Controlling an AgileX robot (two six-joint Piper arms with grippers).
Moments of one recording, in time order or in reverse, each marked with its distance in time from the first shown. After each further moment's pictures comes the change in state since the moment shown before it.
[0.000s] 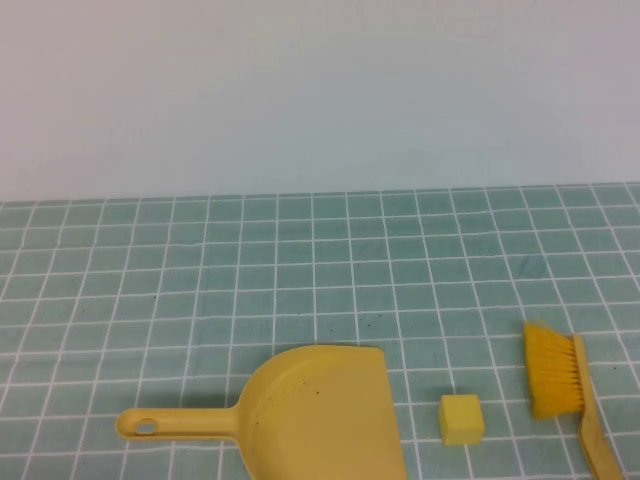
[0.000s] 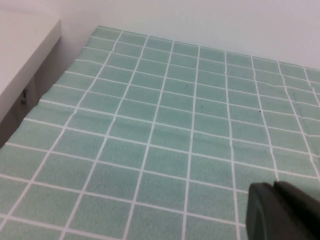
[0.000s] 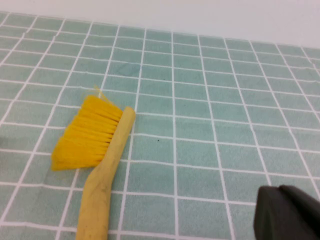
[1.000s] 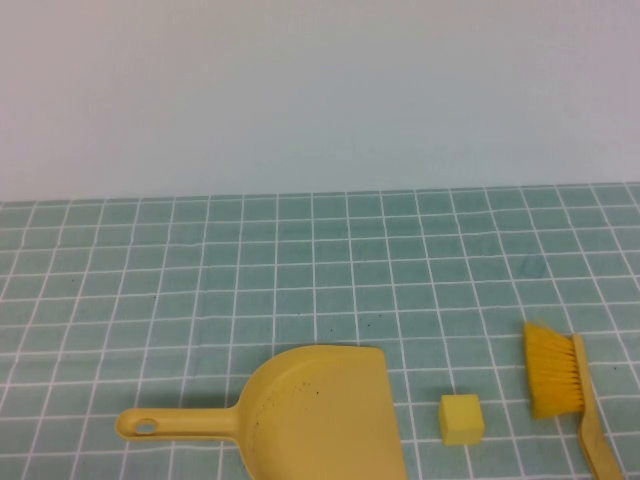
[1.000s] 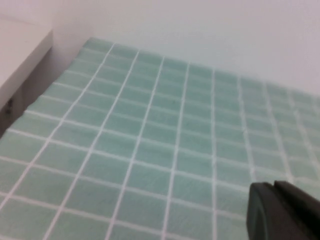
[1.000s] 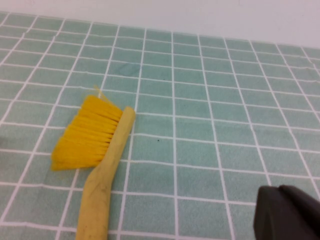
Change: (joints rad) right arm 0.000 0.000 0.000 0.000 0.000 0.000; left arm 0.000 0.000 0.000 -0.092 -0.086 0.000
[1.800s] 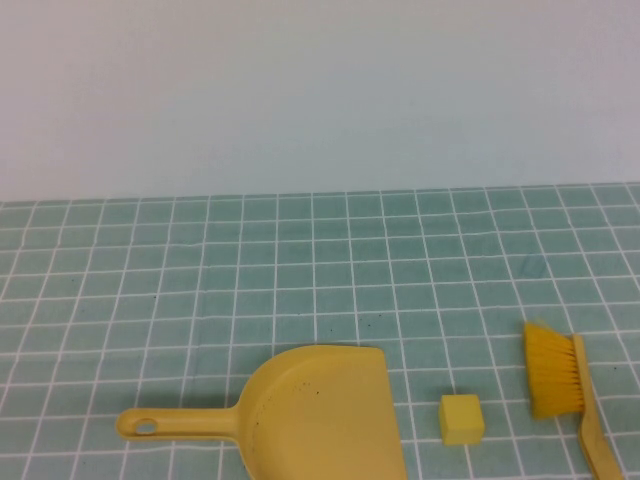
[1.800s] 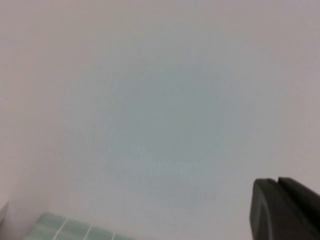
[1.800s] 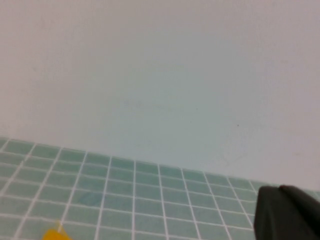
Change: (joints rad) right arm 0.000 0.000 0.000 -0.092 -0.364 -0.014; left arm 0.000 0.000 0.000 -0.041 -0.515 -0.016
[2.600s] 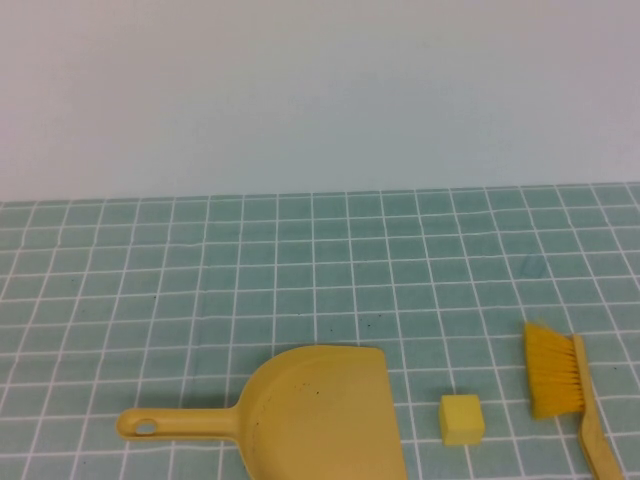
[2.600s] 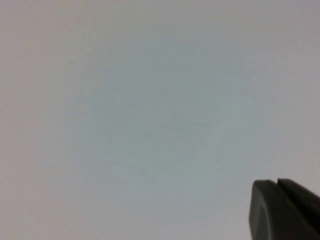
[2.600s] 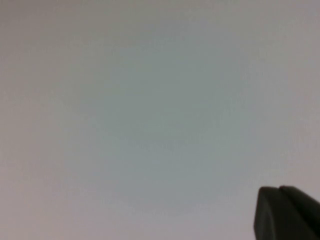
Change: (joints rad) right arm 0.000 0.054 -0.325 0.330 -0.411 0.237; left arm 0.000 0.056 -0.359 0.661 0.019 -0.766
